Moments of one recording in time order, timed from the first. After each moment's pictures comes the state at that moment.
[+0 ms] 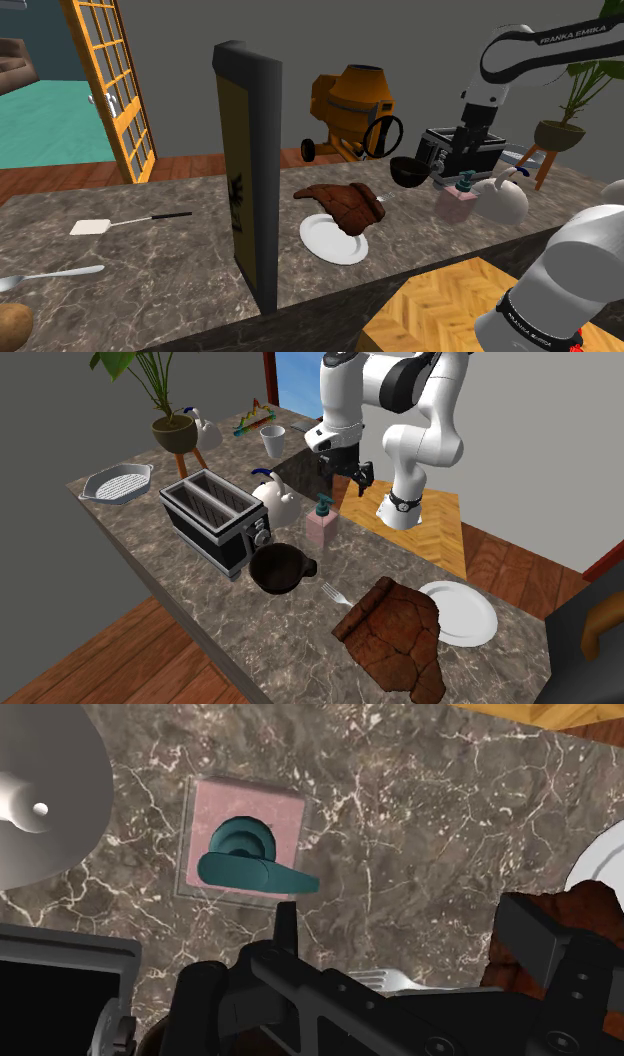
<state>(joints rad) -0.18 -0.57 -0.35 -2.46 -0.15 1.79 -0.29</state>
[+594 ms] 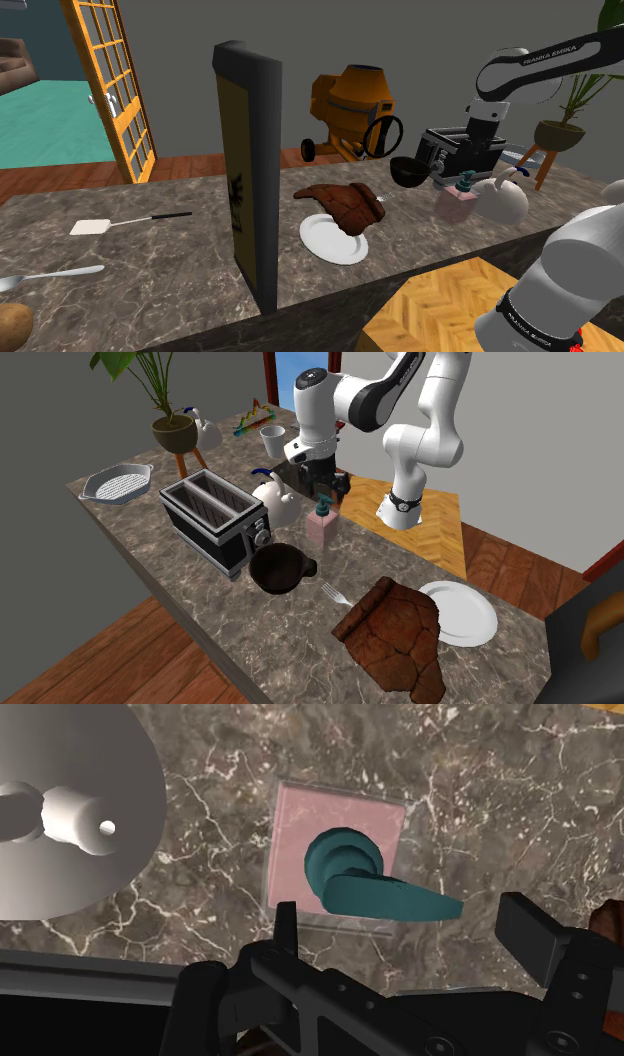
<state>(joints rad) -0.22 -0.45 -0.47 -2.47 -0.18 1.92 -0.38</state>
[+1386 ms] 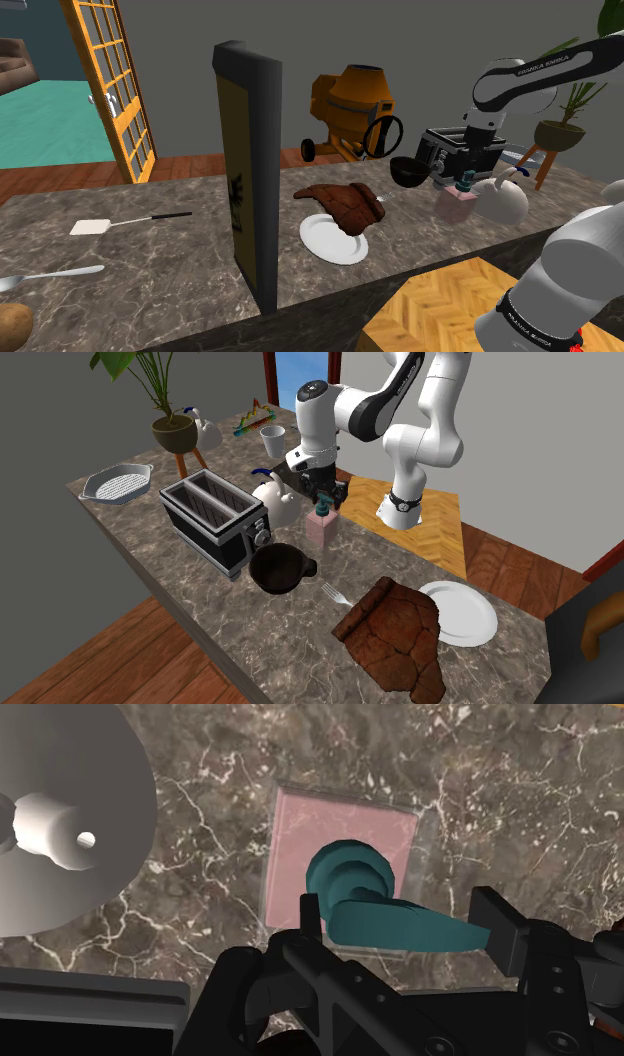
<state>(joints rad) -0.22 -0.43 -0.48 -2.52 -0.19 1.98 -0.38</state>
